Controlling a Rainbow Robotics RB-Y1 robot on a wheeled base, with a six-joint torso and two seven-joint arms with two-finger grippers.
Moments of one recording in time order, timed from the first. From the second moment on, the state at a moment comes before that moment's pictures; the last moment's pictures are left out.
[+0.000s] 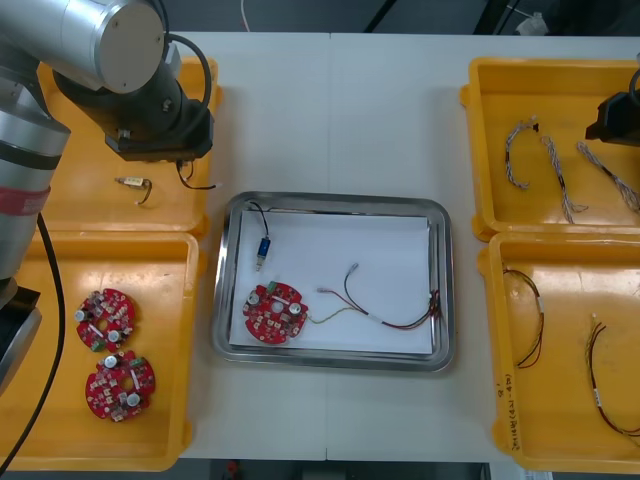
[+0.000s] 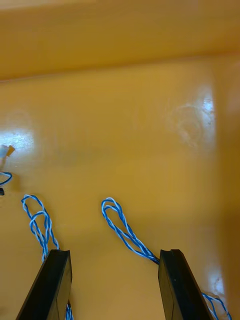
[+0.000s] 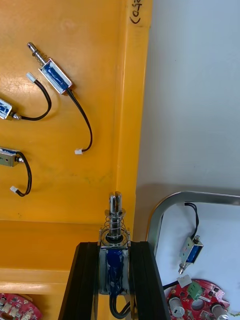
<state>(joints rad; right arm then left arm) -0.92 -0.67 -0.26 -0.84 -0.52 1.24 1.76 -0.85 0.50 -0.19 -1.70 0.51 1.88 -0.99</state>
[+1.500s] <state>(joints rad) -1.05 -0.77 -0.26 -0.39 -0.56 1.03 2.36 -0.85 0.50 -0.19 -1.71 0.51 1.88 -0.99</state>
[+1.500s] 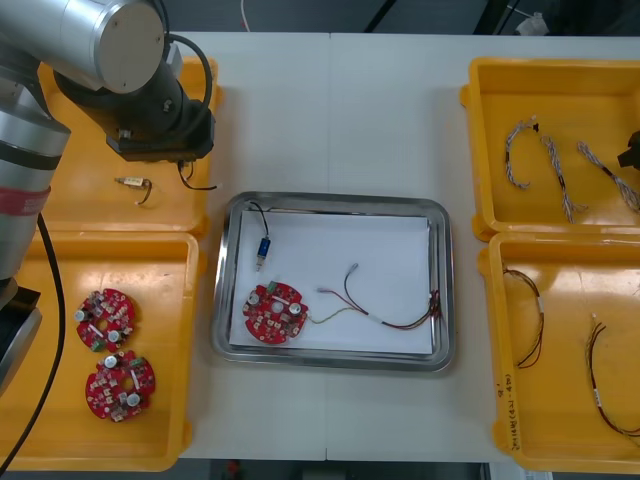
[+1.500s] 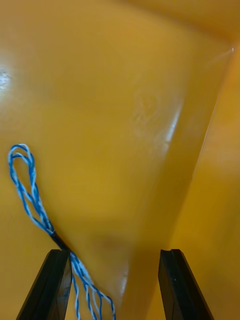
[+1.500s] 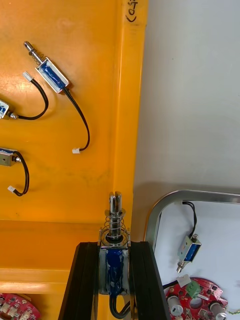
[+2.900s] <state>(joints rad) -1.06 -0.73 -0.23 -0.32 -0.59 1.02 2.35 -0.85 0.50 -0.19 -1.71 0.51 1.88 -0.99</state>
